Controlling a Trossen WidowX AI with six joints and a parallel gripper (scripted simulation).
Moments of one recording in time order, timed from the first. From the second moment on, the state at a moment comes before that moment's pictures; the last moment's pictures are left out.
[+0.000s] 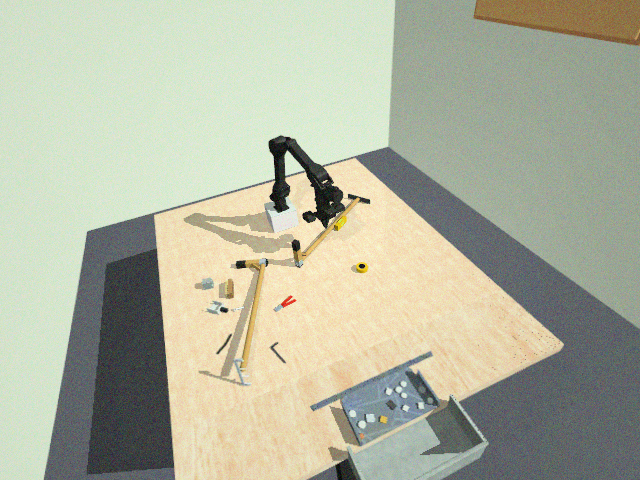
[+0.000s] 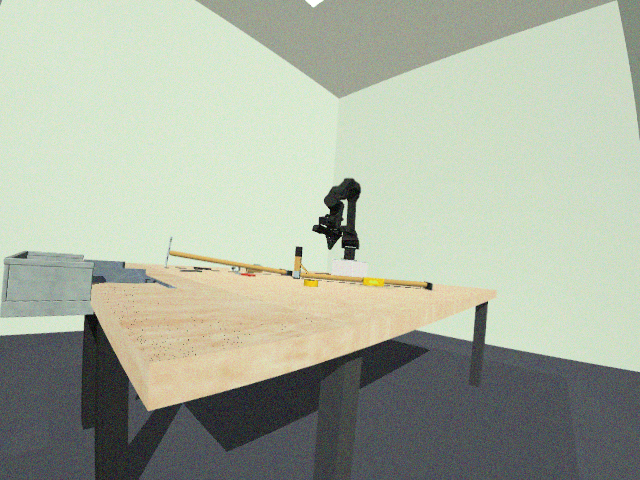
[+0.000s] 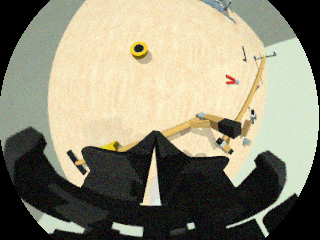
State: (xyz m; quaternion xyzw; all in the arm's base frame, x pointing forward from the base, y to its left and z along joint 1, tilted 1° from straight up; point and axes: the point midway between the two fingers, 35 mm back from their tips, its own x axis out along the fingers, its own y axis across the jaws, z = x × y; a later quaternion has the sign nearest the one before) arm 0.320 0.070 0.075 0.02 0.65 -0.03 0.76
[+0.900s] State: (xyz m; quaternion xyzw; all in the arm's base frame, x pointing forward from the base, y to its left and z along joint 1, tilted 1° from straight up) arm 0.324 -0.031 0.091 0.11 0.67 -0.13 0.73
